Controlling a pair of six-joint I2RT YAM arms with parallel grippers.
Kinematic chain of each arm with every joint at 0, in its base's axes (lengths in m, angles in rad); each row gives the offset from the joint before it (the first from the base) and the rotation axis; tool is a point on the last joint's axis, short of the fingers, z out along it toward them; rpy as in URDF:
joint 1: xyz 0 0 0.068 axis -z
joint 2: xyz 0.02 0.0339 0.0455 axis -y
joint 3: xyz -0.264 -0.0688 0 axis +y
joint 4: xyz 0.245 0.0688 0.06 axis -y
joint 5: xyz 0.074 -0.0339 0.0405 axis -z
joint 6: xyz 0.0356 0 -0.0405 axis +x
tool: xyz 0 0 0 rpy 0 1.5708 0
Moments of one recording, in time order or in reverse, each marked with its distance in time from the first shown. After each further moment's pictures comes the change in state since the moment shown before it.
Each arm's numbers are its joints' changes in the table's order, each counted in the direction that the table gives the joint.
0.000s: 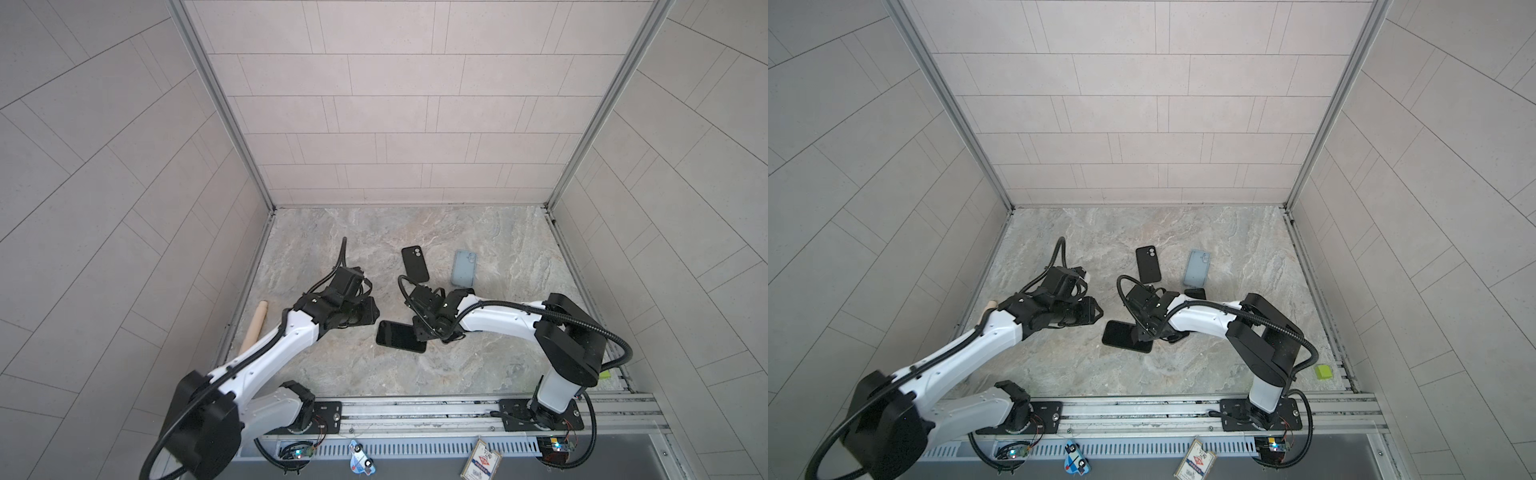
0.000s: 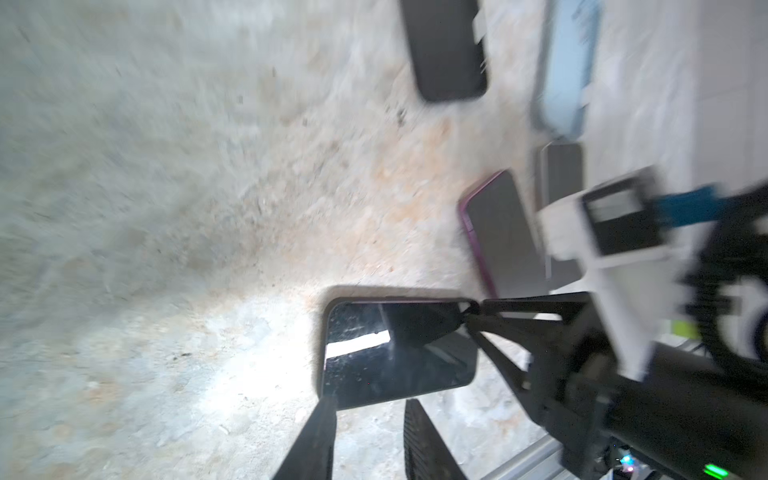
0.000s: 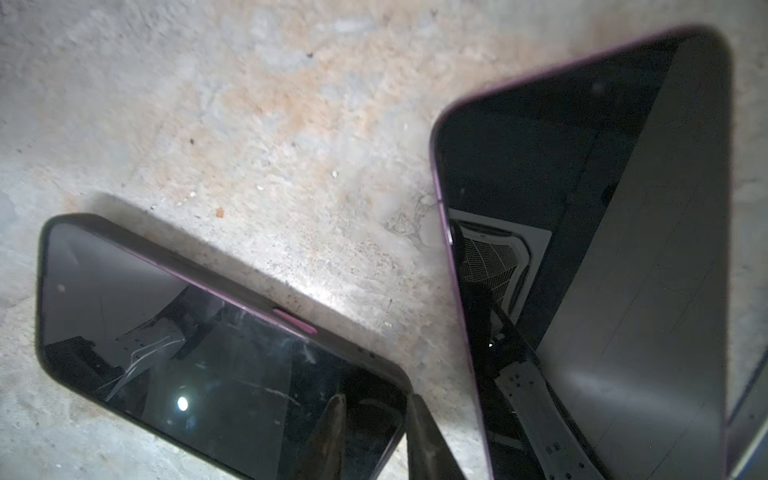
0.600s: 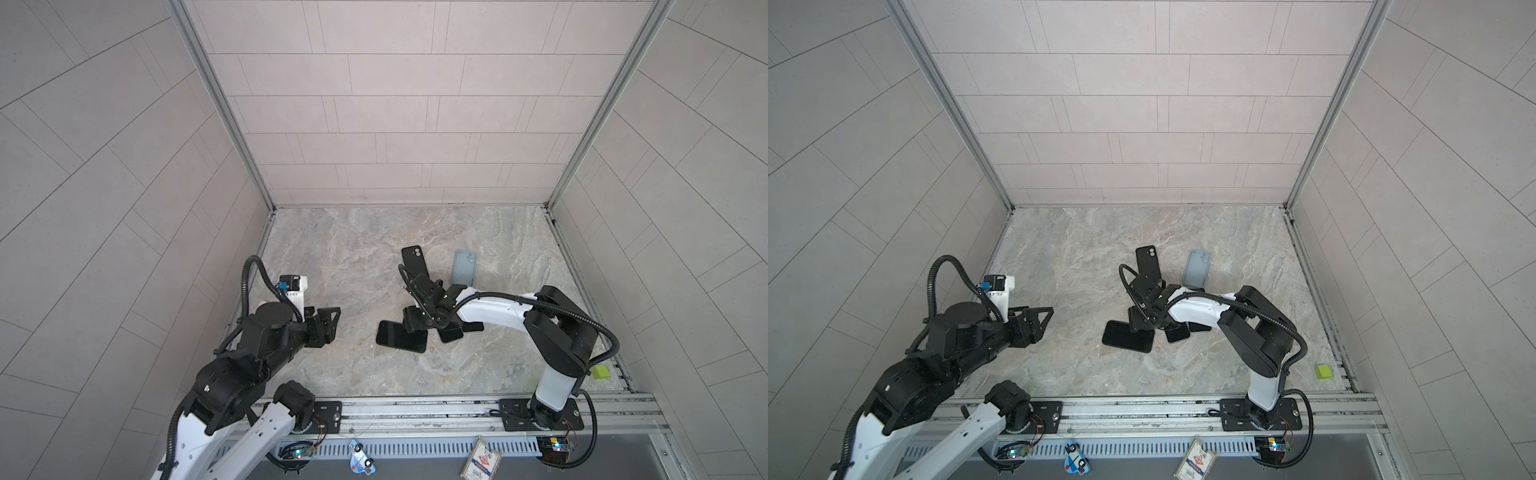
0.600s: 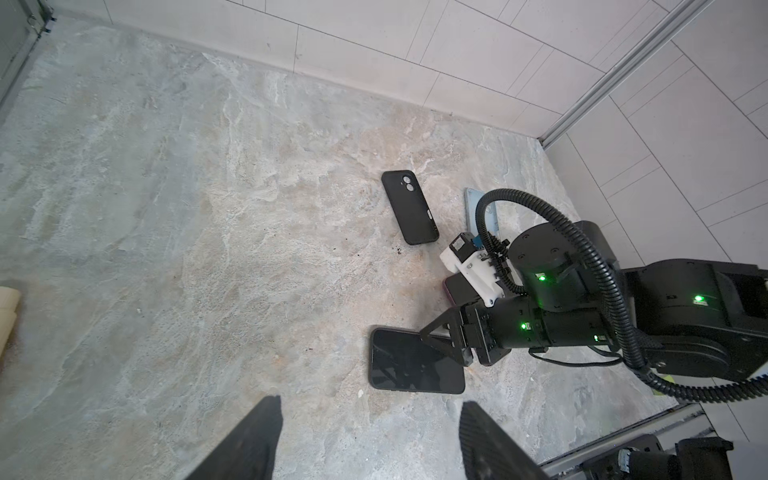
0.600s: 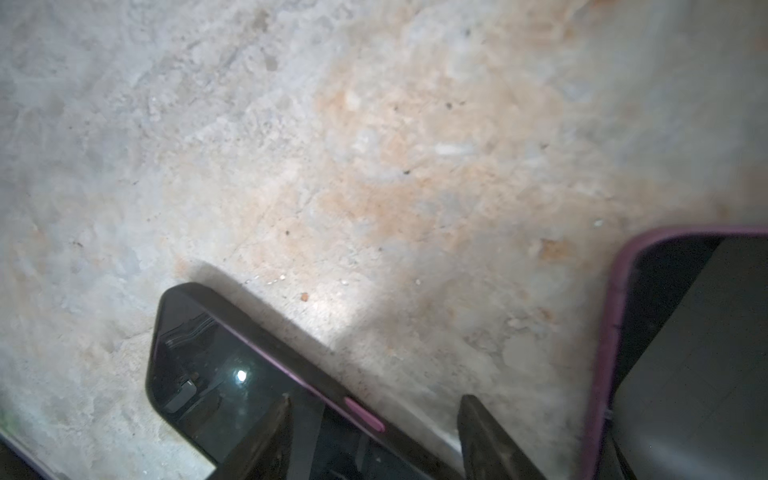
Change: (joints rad) left arm 0.000 0.615 -0.161 -0.405 -0.288 0.084; right arm 0.053 -0.054 -0.012 0.171 -0.163 -0.060
